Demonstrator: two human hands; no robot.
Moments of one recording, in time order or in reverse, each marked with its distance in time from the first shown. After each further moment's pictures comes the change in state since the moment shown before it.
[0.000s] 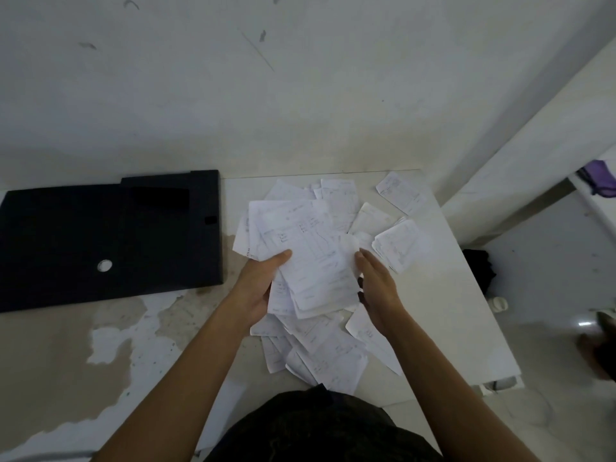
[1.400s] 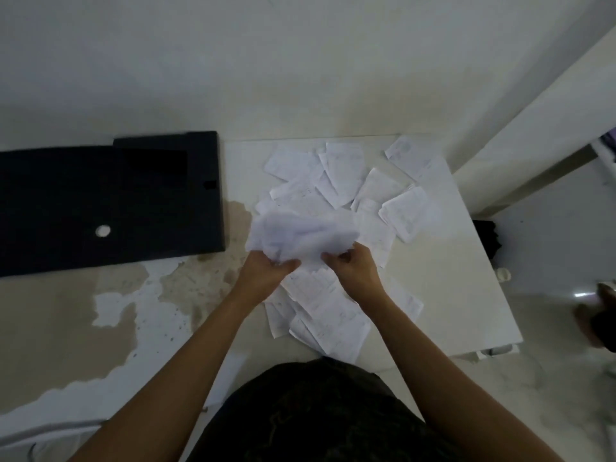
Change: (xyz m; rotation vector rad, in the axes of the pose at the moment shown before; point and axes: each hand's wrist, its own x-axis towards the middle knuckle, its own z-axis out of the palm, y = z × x) left_hand 0.003 -0.052 -0.033 0.675 0.163 0.192; right_hand -0.004 0.040 0.024 -0.407 -0.079 -0.308
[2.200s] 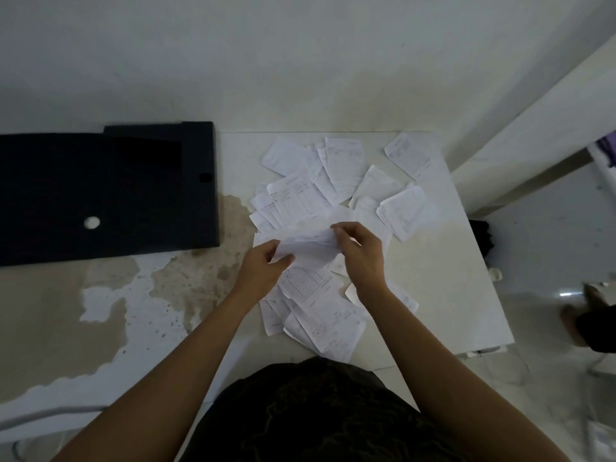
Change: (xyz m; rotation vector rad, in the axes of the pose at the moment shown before) left_hand 0.016 -0.020 0.005 0.110 -0.017 0.131; right_hand 0.017 -0.005 -0.003 0.109 0.167 0.050
